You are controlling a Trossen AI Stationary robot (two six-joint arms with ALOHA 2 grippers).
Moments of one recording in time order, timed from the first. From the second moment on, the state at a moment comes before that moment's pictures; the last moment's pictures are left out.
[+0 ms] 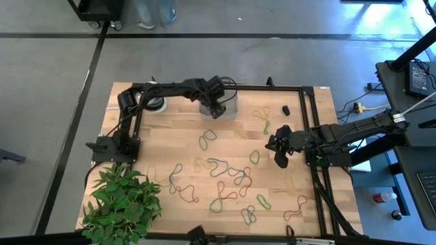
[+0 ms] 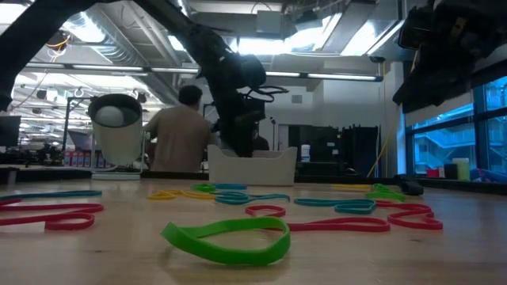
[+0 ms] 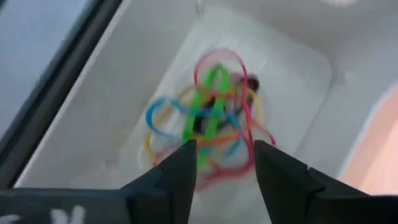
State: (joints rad) left arm 0.49 2.01 1.51 -0.62 -0.06 -0.05; right arm 0.22 0.79 0.50 -0.40 0.26 0.57
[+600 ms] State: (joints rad) left arm 0.37 1.95 1.82 -1.01 -0.09 -0.23; right arm 0.22 0.79 0.50 -0.40 0.25 0.54
